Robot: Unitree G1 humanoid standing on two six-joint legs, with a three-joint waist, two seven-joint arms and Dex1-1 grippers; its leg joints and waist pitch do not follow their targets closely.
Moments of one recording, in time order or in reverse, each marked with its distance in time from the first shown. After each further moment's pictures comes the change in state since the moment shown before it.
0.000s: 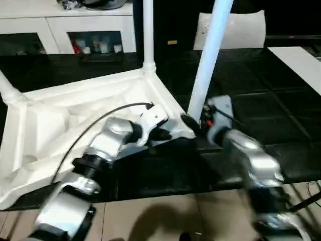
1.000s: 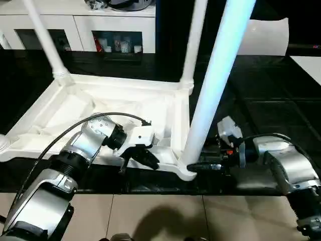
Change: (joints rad) left arm -0.011 0.145 -0.119 0.059 -0.024 -0.345 -0.519; right arm -0.036 -0.289 0.215 0.089 0.060 -0.190 0.719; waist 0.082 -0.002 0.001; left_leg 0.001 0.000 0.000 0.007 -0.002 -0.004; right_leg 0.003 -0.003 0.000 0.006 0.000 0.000
